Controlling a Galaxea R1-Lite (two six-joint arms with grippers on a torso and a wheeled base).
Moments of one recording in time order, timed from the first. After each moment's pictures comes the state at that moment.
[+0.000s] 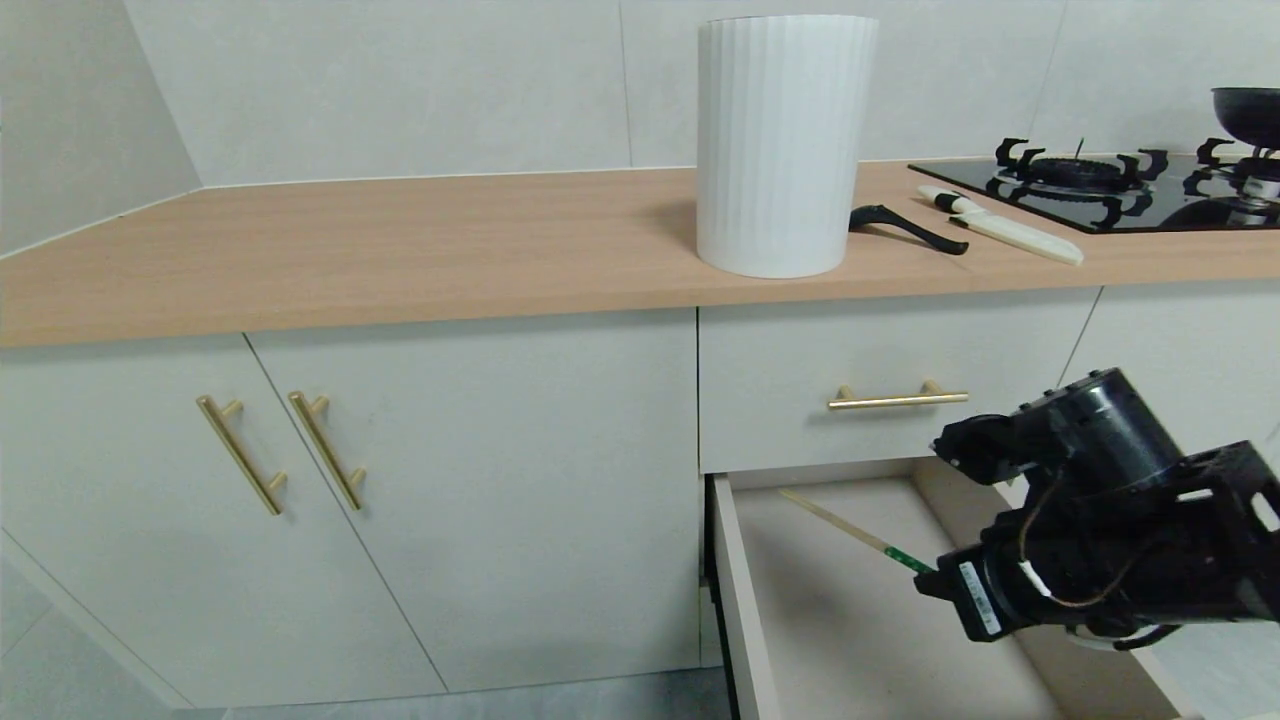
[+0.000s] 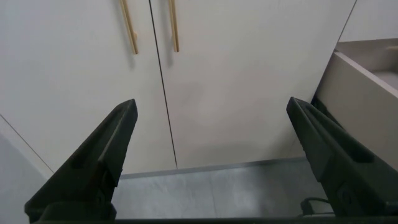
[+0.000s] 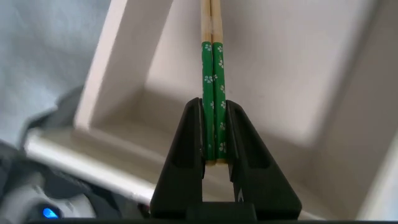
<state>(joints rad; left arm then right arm) 0.00 0.00 0.00 0.00 -0.01 0.00 0.55 1.61 -0.83 0.09 -0.04 0.20</state>
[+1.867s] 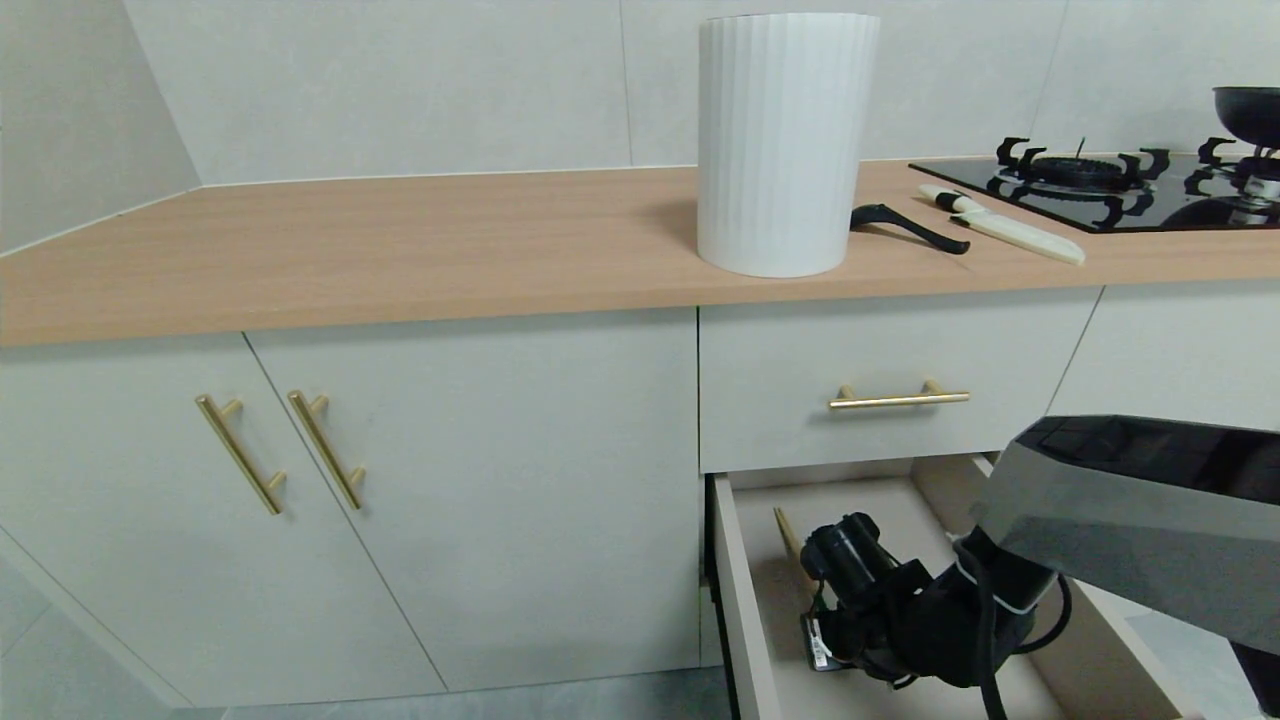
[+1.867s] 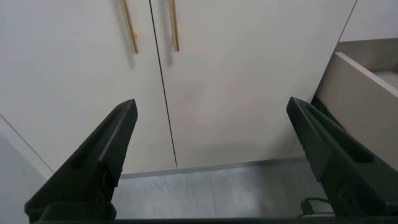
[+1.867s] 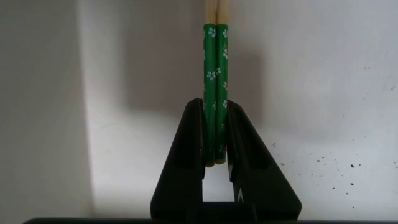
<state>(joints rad) 0.00 0.00 0.00 0.00 -0.01 0.00 0.60 2.34 -0.89 -0.40 -0.23 0.44</state>
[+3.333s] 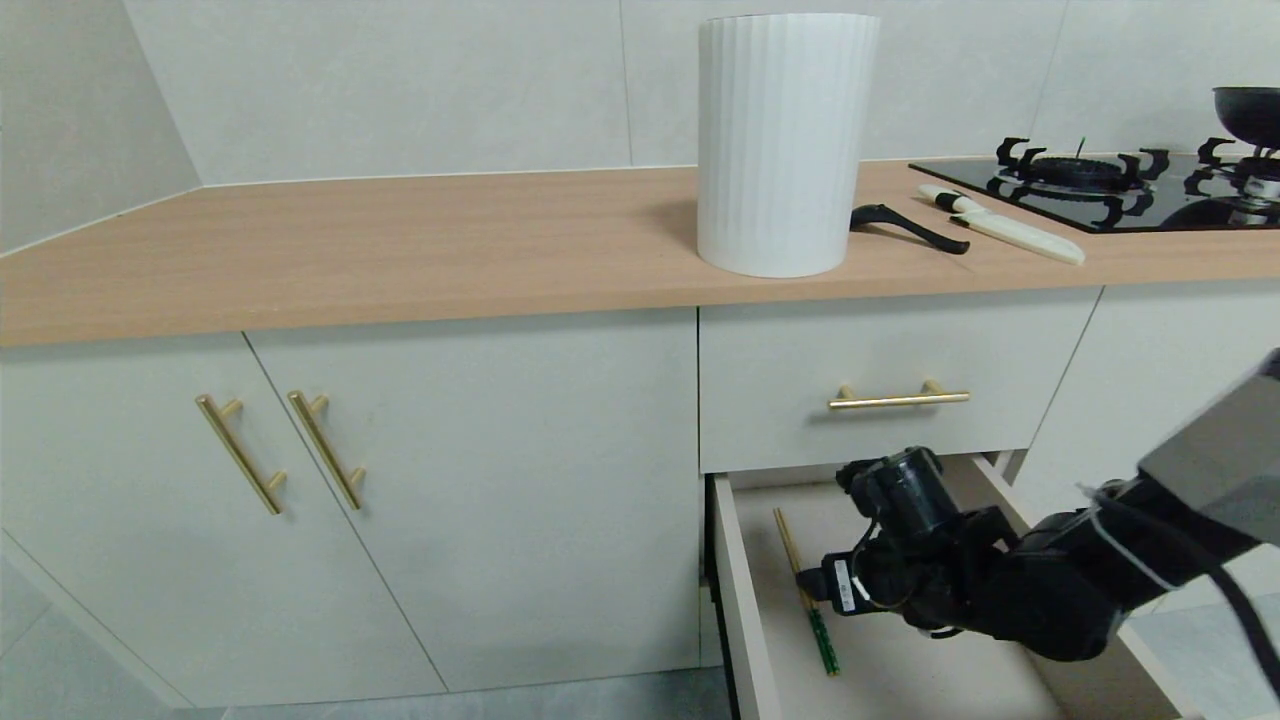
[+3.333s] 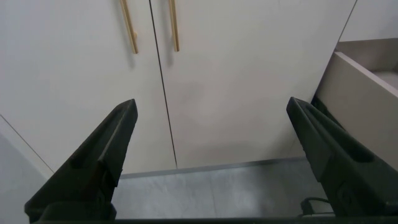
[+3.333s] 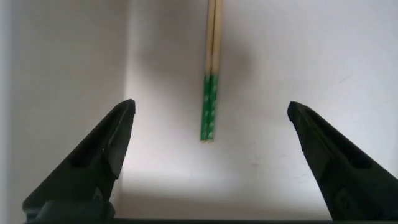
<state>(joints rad) 0.00 0.00 0.00 0.00 -0.01 0.00 0.57 2.04 -0.82 -0.39 -0.23 0.33</state>
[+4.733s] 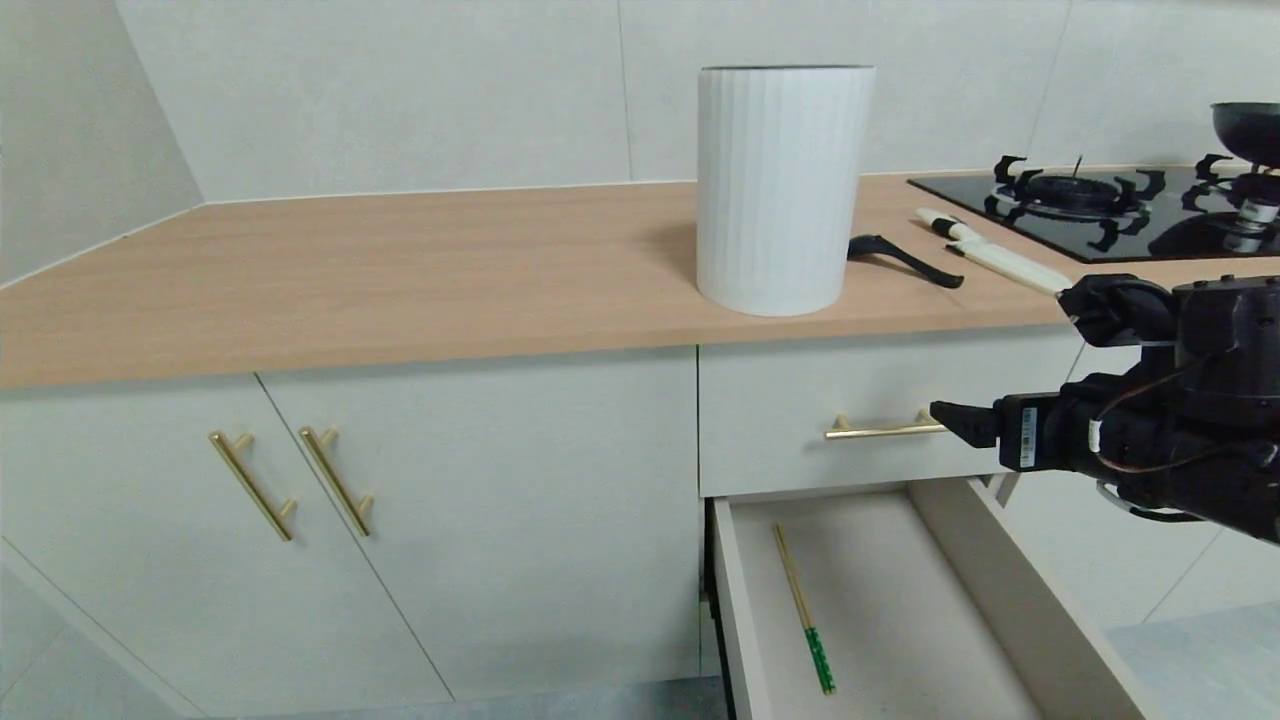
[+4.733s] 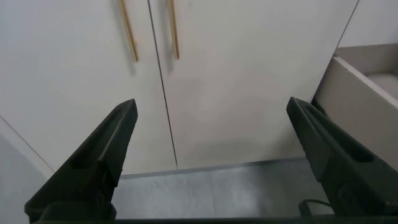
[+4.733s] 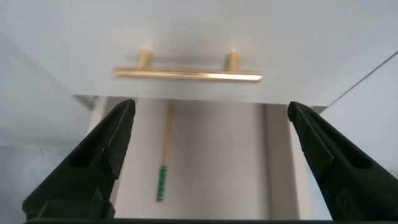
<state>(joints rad) 0.00 0.00 0.00 0.00 -0.01 0.00 0.39 1.51 -0.76 -0.40 -0.22 0.10</state>
